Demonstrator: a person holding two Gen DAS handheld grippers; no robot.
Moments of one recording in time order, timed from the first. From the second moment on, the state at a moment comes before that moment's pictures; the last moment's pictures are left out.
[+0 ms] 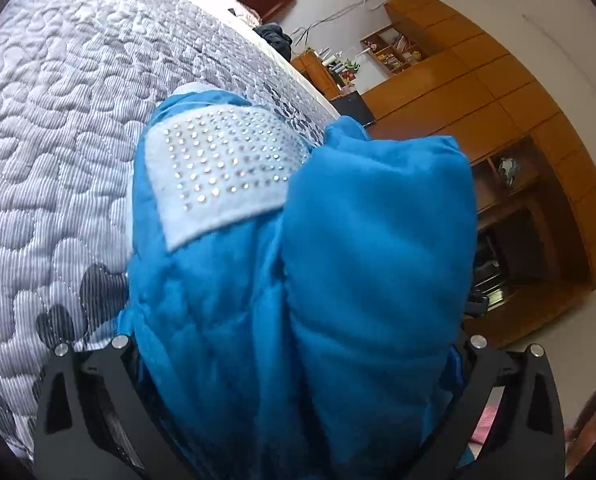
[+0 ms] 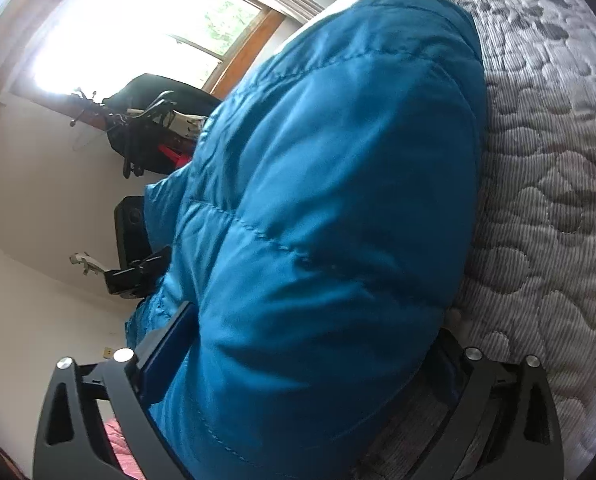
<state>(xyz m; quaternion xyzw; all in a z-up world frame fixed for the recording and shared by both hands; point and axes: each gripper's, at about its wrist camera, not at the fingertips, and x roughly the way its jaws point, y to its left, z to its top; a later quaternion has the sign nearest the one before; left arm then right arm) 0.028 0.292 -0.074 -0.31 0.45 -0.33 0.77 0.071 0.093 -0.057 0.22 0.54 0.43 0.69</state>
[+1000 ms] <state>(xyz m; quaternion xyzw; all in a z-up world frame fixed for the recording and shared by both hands) 0.134 0.054 -0.037 -0.30 0.45 -0.43 0.72 0.075 -0.131 0.039 0.24 0.48 0.31 0.79</state>
